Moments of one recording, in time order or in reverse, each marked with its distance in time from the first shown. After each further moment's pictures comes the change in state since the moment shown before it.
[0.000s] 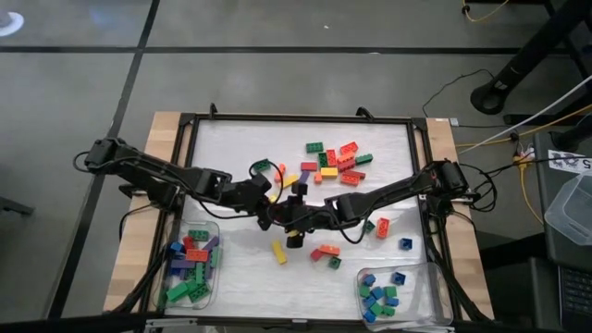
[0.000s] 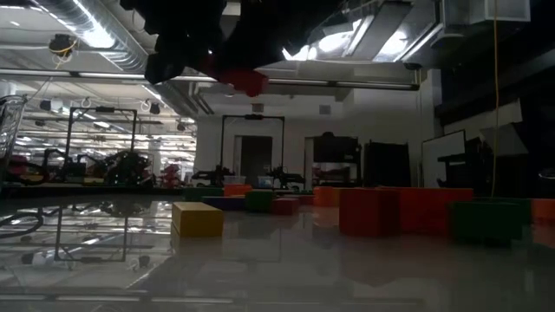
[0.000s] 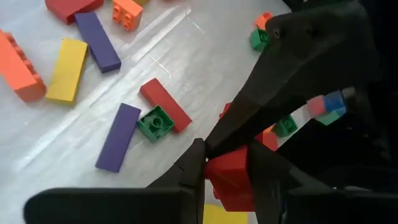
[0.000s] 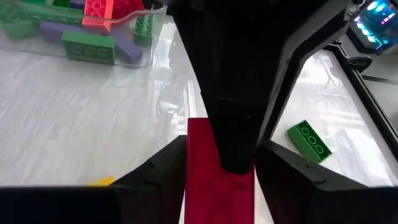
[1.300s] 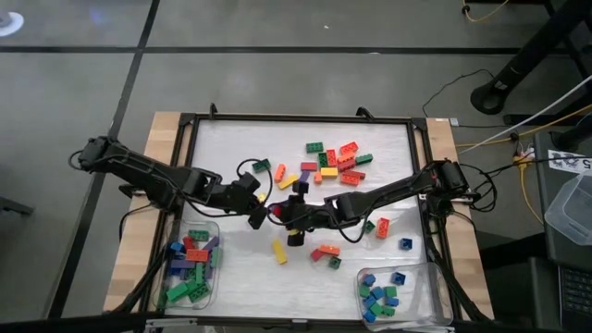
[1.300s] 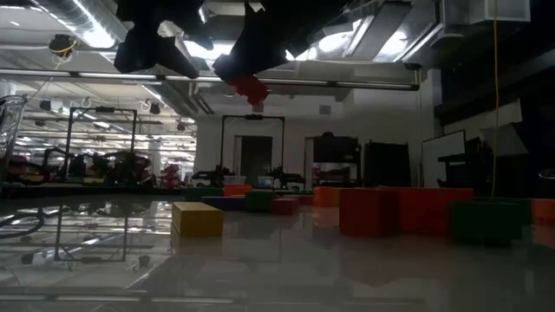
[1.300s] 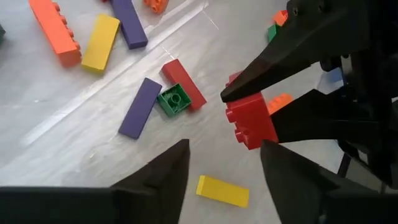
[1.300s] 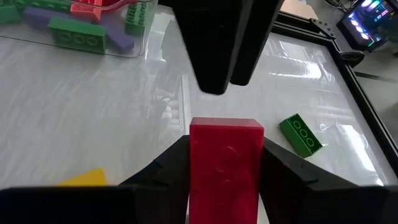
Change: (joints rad) left arm -0.044 -0.083 0.000 -0.142 -0.063 -0.146; right arm -0.001 0.000 0.000 -0.033 0.016 -0.009
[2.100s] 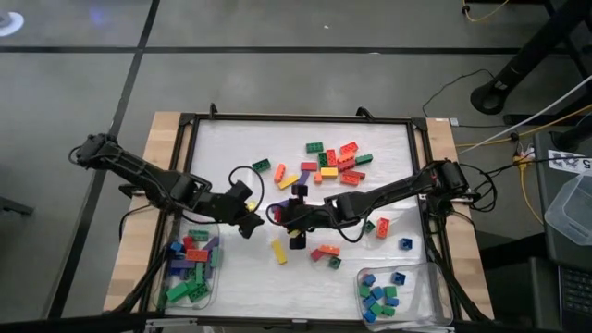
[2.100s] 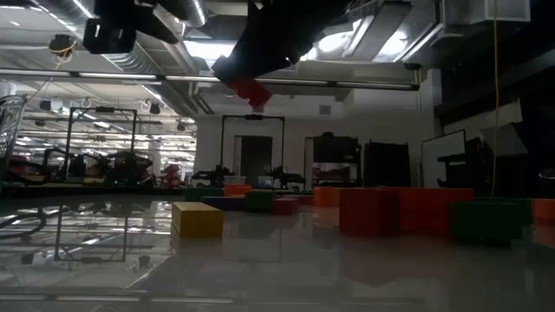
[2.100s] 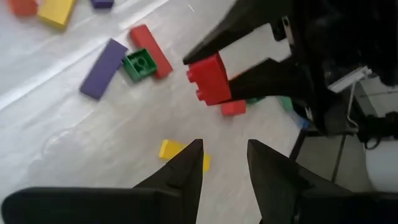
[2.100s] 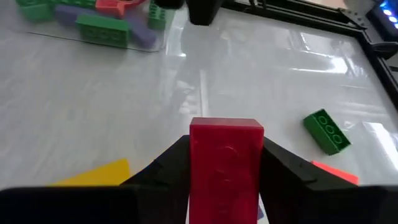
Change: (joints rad) left arm -0.109 -0.059 0.000 -0.014 0.011 -0.158; right arm 0.000 0.000 0.000 -0.023 -0.082 0.030
